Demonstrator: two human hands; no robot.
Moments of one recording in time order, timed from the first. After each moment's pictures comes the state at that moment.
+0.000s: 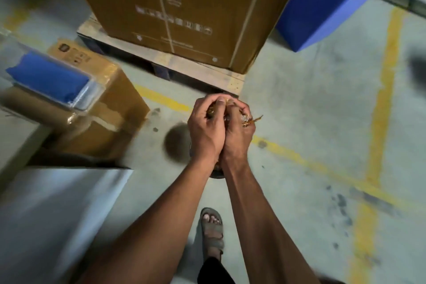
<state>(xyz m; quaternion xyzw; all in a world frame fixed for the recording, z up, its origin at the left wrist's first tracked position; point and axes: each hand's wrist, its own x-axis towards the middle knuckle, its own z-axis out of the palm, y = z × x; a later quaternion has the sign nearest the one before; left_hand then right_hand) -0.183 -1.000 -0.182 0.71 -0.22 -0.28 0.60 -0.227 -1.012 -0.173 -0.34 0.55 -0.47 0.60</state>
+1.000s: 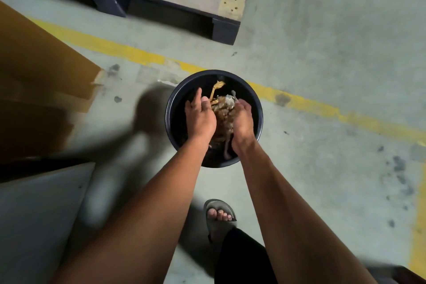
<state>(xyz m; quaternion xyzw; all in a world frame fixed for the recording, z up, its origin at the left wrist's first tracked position) -0.210 -1.032 -0.596 0.81 -0.16 -0.45 0.34 -0.298 -1.061 -0.582 -0.23 0.67 -0.24 0.66</state>
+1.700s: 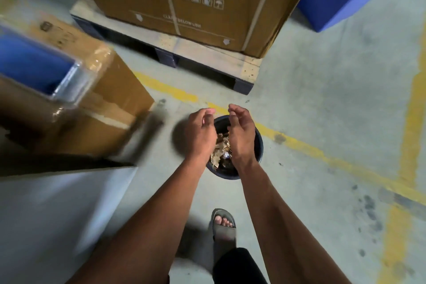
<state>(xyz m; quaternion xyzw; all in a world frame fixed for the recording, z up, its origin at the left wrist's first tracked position) -0.136 -0.996 -0.328 0.80 -0.18 -0.38 0.43 -0.222 -1.038 -0.338 -0.45 0.60 -0.32 0.58</state>
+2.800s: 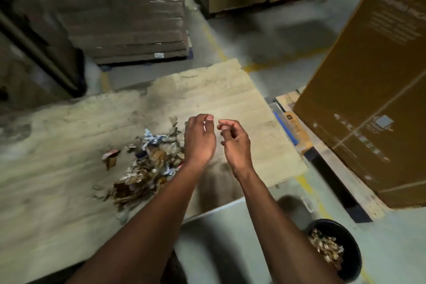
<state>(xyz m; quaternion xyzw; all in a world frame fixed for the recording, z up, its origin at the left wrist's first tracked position) 0.150 -0.564 0.049 0.88 0.01 -0.01 0.48 0.114 -0.660 0.017 -0.69 0.22 -0.11 0.68</state>
